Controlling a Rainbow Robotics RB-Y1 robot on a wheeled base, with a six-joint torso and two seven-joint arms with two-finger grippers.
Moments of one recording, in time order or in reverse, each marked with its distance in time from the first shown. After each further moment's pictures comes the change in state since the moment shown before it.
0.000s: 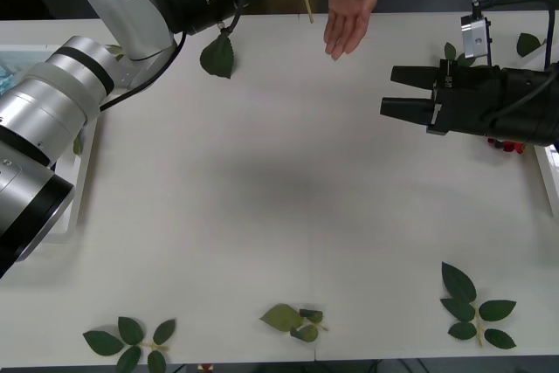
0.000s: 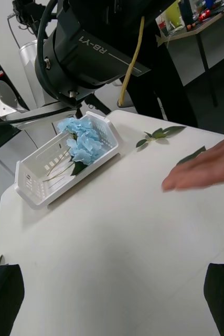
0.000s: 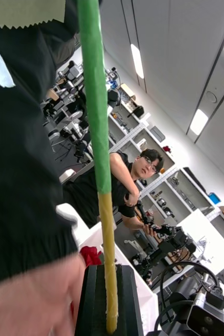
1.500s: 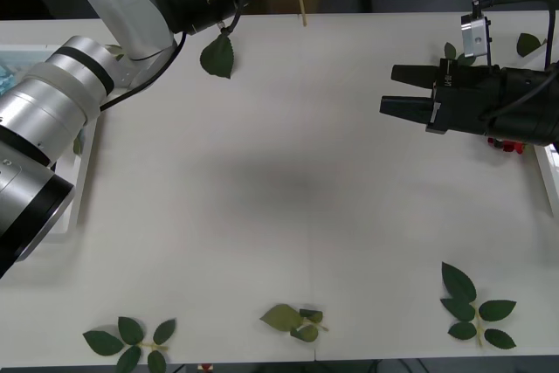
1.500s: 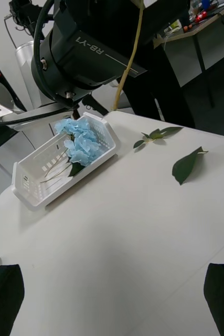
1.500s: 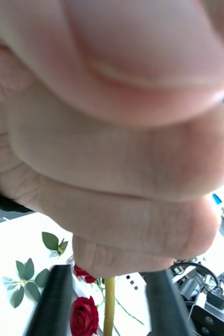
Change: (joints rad) right arm 0.000 0.000 0.001 0.000 0.000 -0.015 0.000; left arm 0.000 0.000 0.000 -0.001 -0.001 -0.007 0.000
